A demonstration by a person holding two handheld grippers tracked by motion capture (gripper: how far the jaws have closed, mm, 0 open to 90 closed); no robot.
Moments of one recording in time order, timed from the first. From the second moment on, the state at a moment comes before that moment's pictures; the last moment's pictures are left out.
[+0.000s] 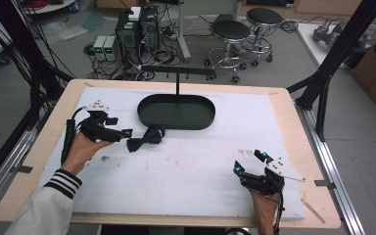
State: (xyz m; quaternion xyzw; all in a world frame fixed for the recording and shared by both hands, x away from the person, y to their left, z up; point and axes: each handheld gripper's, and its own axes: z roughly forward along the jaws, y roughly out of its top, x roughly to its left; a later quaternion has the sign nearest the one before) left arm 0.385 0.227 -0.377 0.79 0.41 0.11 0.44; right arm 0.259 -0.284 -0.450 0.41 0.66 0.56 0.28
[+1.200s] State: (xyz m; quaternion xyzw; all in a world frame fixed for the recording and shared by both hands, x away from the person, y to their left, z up) left arm 0.408 0.209 -0.419 0.83 0.45 0.04 0.32; right arm 0.259 -0.284 -0.450 0.41 0.65 0.57 0.28
